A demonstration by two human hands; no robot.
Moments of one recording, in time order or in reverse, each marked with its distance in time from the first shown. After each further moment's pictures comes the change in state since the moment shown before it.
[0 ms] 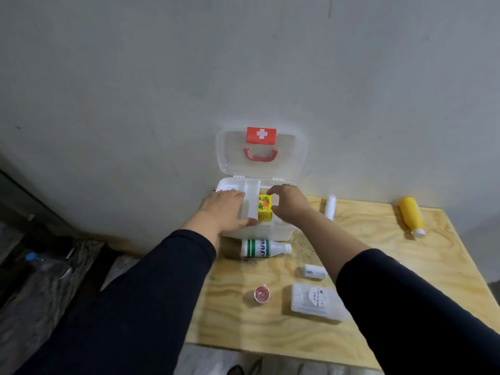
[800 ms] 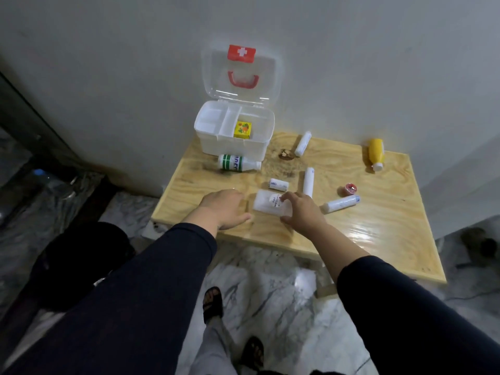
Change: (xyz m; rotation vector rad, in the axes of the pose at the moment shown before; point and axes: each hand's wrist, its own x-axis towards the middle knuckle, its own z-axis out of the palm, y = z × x) left_hand -0.133 0.125 0.108 -0.114 -0.137 -0.052; right_hand -0.200 0.122 0.057 -0.085 -0.106 -0.014
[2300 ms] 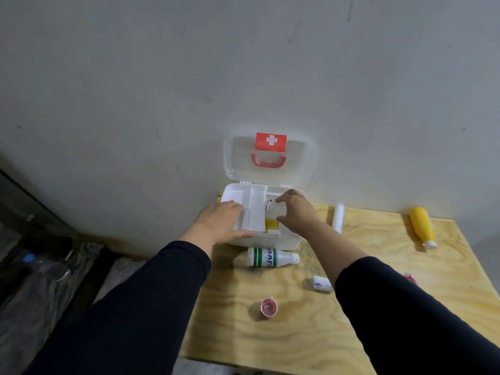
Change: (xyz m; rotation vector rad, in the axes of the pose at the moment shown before) left_hand 0.134 -0.134 -0.124 0.055 0.096 0.072; right_hand 0.216 -0.102 -0.069 -0.005 0.130 0.000
